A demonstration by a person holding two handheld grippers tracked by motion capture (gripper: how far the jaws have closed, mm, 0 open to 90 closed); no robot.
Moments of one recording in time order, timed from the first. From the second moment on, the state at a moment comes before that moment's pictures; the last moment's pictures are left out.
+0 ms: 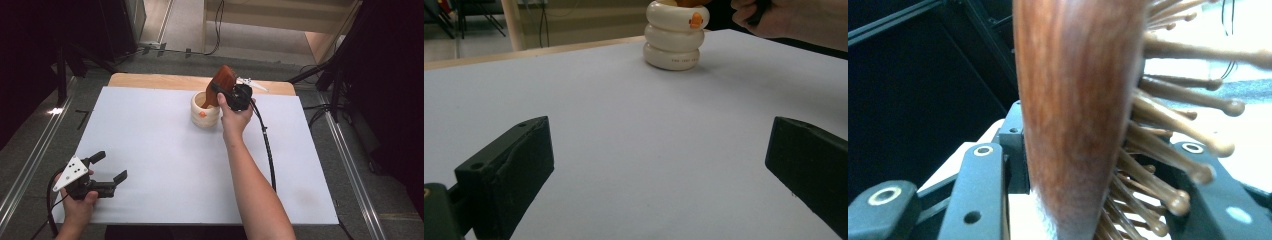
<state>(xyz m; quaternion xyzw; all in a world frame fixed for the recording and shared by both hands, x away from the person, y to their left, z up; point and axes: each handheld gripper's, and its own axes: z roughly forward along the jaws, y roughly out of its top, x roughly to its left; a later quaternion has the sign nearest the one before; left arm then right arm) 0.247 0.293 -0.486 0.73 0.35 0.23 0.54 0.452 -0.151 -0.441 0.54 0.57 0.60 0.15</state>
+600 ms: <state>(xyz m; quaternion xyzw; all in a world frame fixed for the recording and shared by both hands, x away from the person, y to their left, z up) 0.247 0.292 -0.487 0.73 0.35 0.23 0.54 0.455 -0.157 -0.441 0.55 0.56 0.59 0.16</state>
